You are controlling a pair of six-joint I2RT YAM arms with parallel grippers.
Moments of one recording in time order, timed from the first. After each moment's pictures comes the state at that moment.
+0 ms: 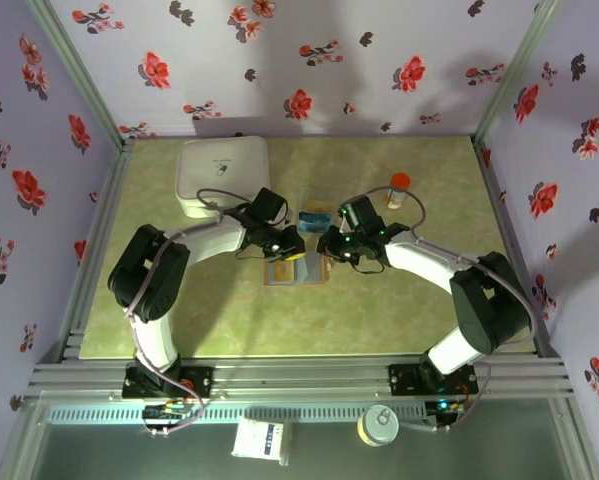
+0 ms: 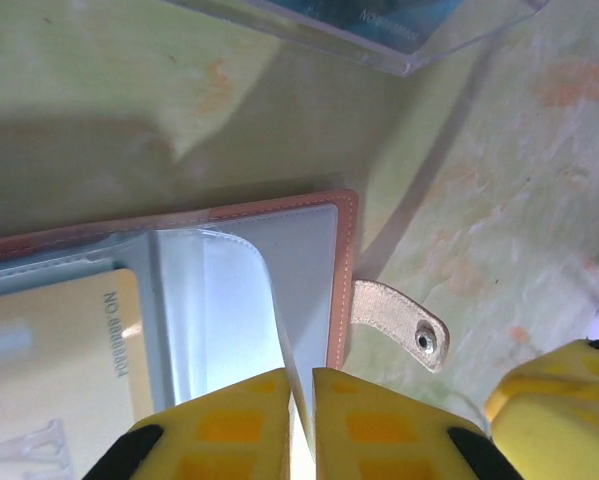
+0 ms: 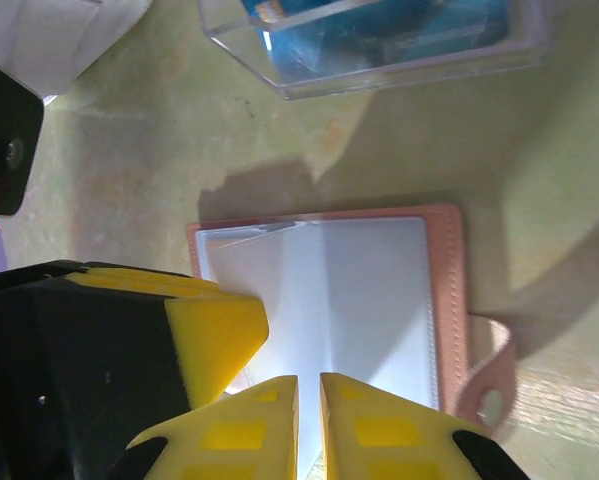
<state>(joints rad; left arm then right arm) -0.66 1.85 1.17 -0.35 0.46 -0.83 0.57 1.55 0.90 -0.27 -0.36 0.85</state>
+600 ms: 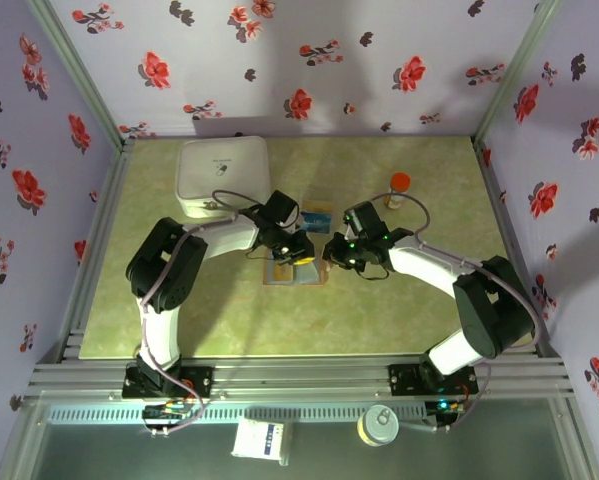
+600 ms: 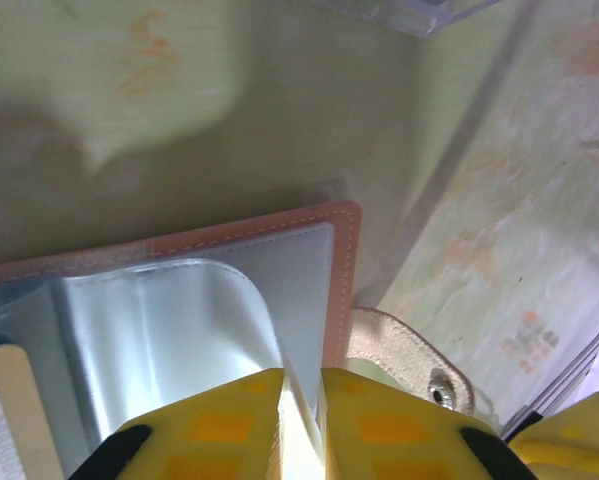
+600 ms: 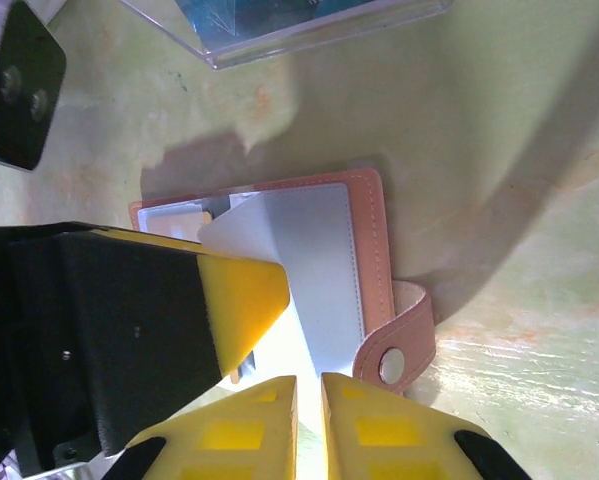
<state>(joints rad) -0.69 1.96 1.24 -0.35 0.49 -0.83 0.56 1.52 0.85 -0.29 -0.34 0.85</state>
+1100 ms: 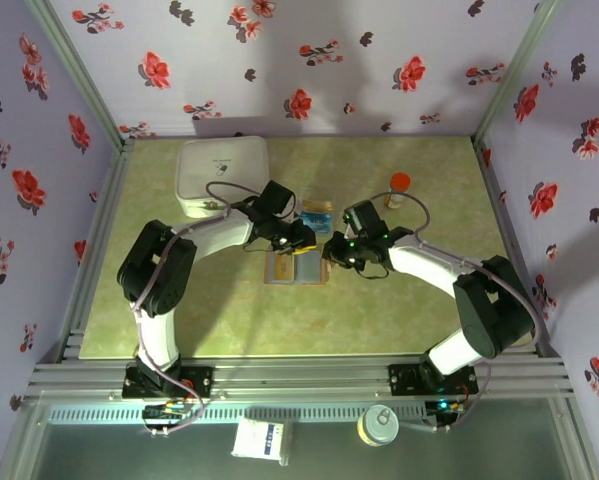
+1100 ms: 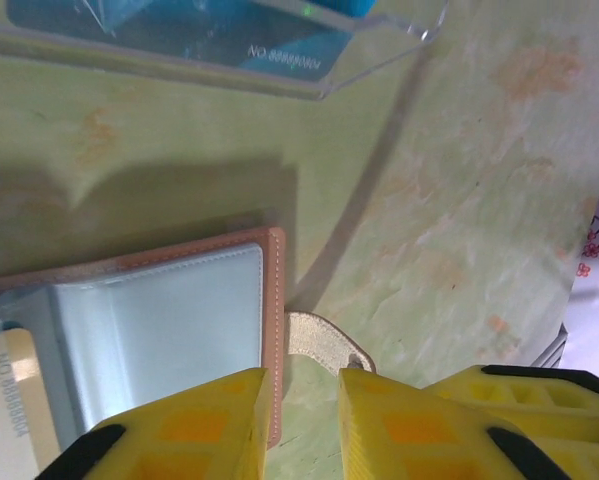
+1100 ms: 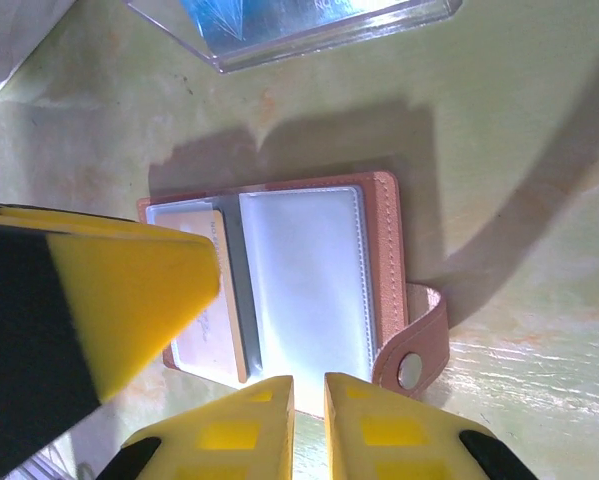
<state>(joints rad) -0.66 1.90 1.27 -0.36 0.49 -0.82 0.56 1.52 0.86 -0.30 -0.34 0.85</state>
